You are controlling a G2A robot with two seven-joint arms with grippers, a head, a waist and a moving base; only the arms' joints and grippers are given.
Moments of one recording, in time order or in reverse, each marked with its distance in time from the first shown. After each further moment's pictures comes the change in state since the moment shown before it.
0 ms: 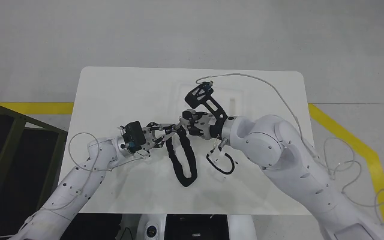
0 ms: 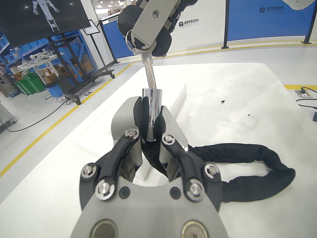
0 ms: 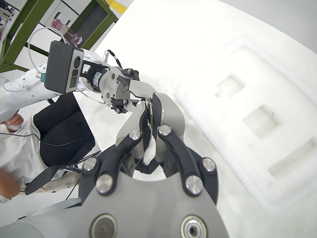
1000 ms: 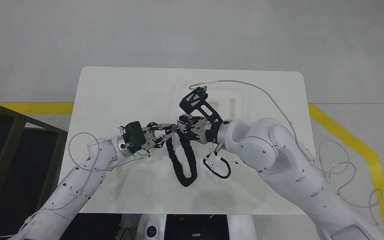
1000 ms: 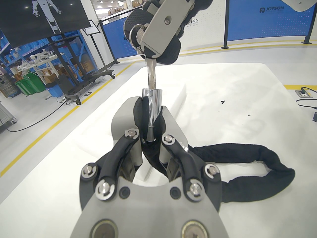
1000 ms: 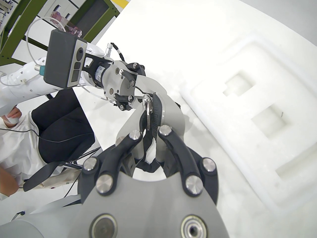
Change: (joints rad) left arm 0.000 0.000 0.000 0.000 0.000 0.000 0.000; right arm -0.017 -0.022 -0.017 -0.011 -0.039 0.004 0.027
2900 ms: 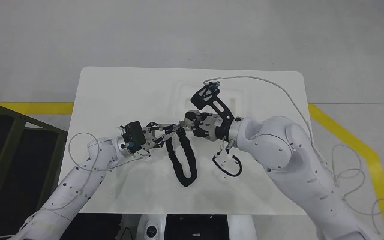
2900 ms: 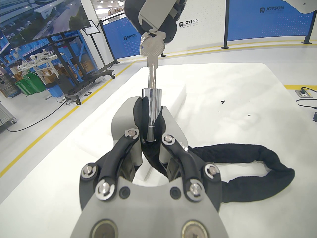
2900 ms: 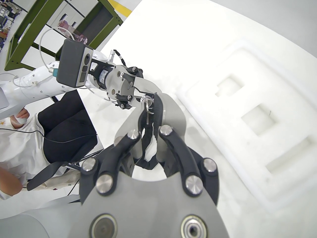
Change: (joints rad) left arm 0.000 0.000 0.000 0.000 0.000 0.000 0.000; right arm -0.062 -0.002 0.126 -0.037 0.019 -0.067 0.034
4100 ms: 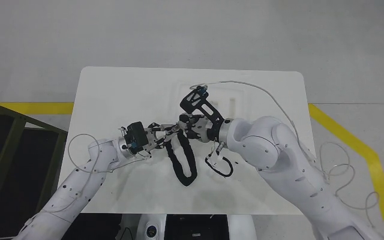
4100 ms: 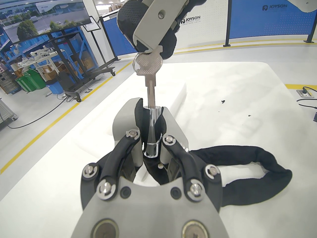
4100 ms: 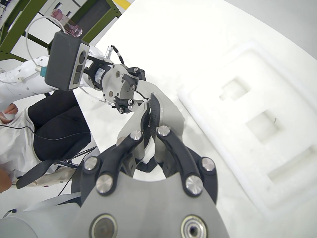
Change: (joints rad) left arm 0.023 -0.002 -0.013 -0.041 -0.018 0.004 -0.053; right arm 0.040 -0.026 -0.086 0.046 -0.059 -0.007 -0.008
